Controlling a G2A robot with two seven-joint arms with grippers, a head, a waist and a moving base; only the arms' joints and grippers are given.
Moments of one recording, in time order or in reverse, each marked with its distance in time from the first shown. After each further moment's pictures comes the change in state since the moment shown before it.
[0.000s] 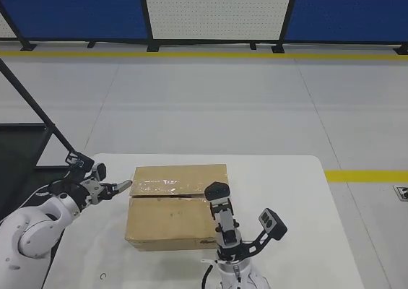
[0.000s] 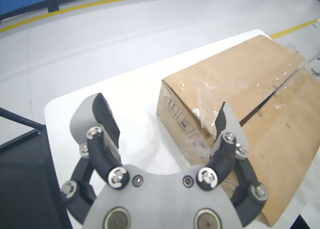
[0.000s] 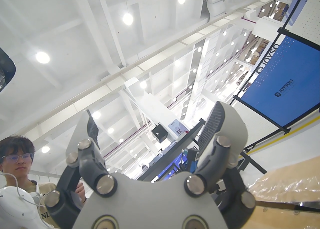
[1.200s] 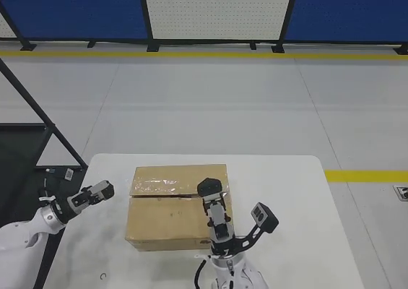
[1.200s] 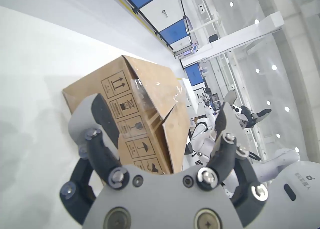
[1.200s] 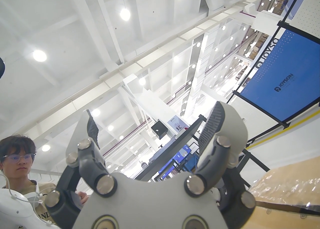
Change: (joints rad) left arm -0.143 -0.010 0.041 0.477 -1.142 -0.110 -0.621; right arm 0.046 -0.004 -0.033 0.037 0.013 0.034 0.003
